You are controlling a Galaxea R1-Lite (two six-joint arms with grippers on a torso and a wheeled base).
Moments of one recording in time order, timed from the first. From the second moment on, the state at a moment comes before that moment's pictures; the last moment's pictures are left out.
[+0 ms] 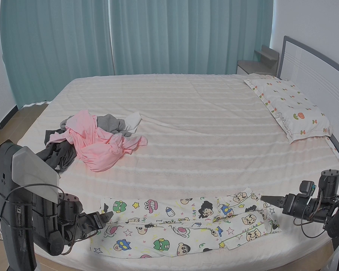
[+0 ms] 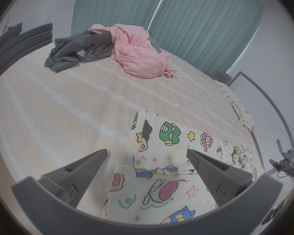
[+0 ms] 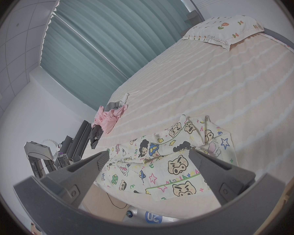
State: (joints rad) left arm -0.22 2.38 -0.13 -1.54 0.03 -0.52; right arm 0.08 1.88 -0.02 -1.33 0.43 0.51
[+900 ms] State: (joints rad) left arm -0.28 2.47 -0.31 -1.35 0.03 -0.44; right arm 0.10 1.88 -0.02 -1.31 0.42 0.51
